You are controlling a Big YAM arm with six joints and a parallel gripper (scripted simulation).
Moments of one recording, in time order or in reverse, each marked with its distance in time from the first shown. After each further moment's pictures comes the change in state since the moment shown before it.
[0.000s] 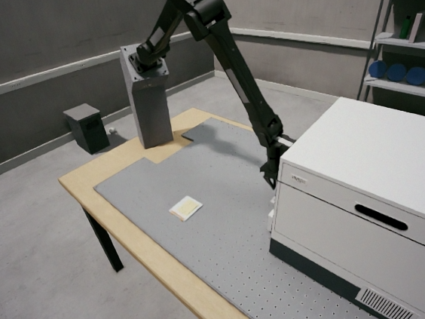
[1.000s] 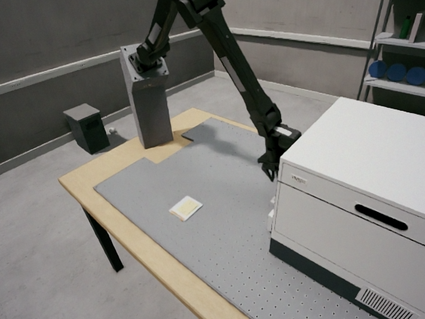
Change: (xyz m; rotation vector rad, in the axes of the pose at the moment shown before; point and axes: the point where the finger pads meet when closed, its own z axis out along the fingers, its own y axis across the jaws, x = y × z) arm 0.000 0.003 -0.036 -0.005 0.001 -0.001
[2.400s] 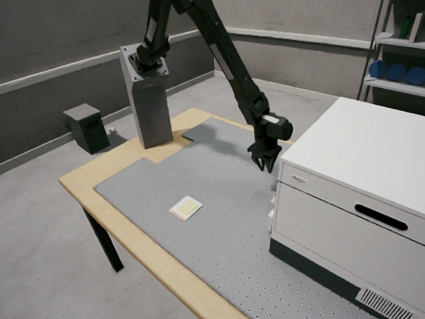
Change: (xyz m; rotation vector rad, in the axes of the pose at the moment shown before) arm 0.000 0.038 -0.034 0.006 0.000 0.017
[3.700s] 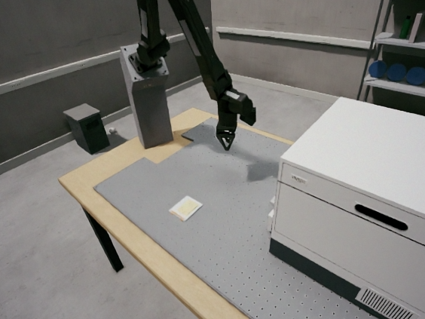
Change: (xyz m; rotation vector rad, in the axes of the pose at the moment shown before) arm 0.007 0.158 -0.072 -0.076 0.086 0.994
